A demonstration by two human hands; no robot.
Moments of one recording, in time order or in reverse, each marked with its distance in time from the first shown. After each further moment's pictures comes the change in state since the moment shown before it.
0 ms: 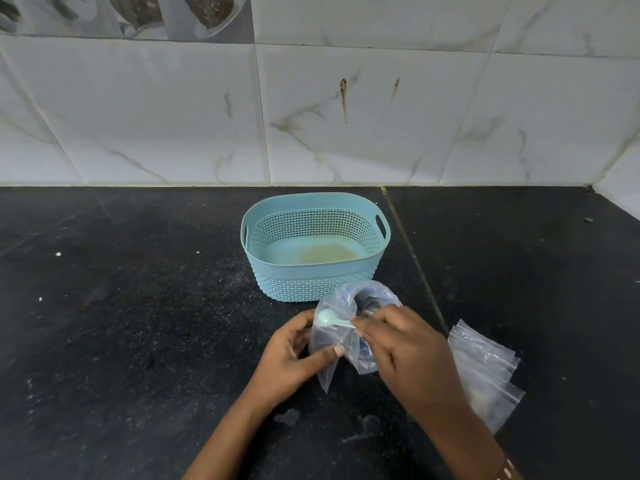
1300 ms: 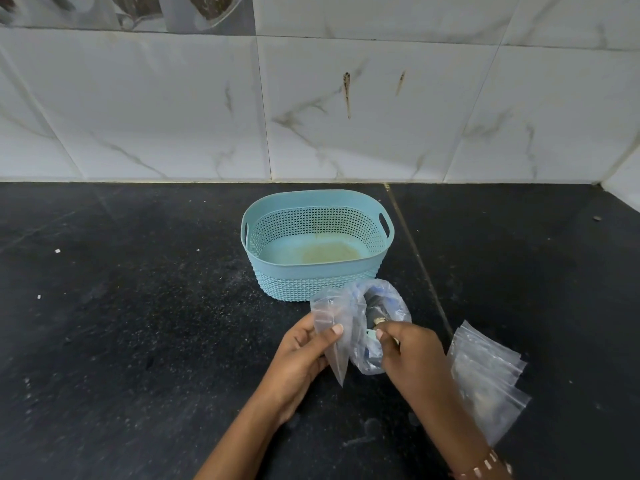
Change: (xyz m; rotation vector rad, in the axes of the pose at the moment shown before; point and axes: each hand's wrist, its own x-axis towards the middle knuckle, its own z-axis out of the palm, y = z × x) left_hand 0.004 0.007 0.019 -0.379 0.025 -0.194; right_hand -0.007 0.019 0.028 0.156 -0.298 0.567
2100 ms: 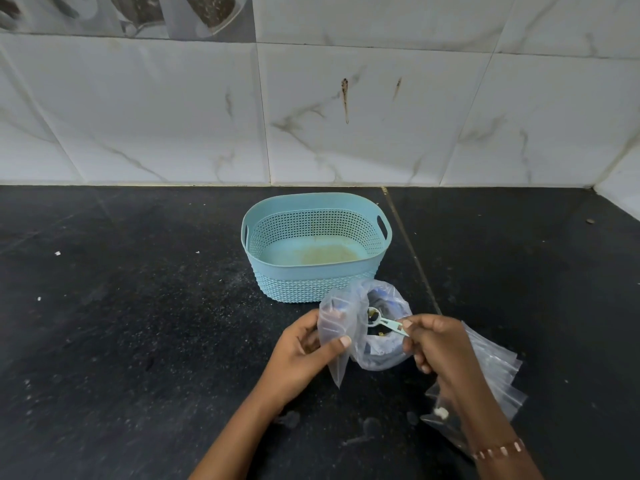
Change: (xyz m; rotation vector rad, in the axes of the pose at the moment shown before) left_hand 0.002 -0.002 -0.009 0.302 -0.021 0.179; right_hand 0.013 0.011 -0.026 0.684 -0.079 0.536
